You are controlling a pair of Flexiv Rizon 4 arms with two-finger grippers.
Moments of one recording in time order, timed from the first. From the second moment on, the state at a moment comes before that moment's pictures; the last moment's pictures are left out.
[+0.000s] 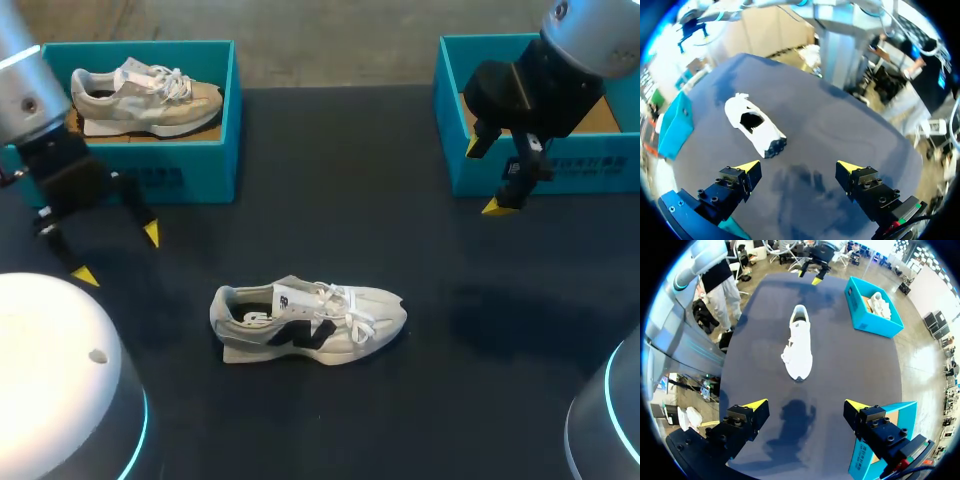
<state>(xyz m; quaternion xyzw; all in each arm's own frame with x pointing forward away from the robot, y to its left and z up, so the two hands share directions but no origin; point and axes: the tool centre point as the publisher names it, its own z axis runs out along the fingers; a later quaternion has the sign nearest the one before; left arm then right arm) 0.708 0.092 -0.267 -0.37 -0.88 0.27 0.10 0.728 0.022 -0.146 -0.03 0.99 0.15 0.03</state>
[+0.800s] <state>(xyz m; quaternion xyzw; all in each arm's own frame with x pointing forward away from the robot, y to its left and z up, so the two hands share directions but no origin) 0.707 0.087 -0.275 -0.17 -0.88 0.42 0.11 0.728 0.022 -0.146 -0.03 0.99 0.15 0.03</state>
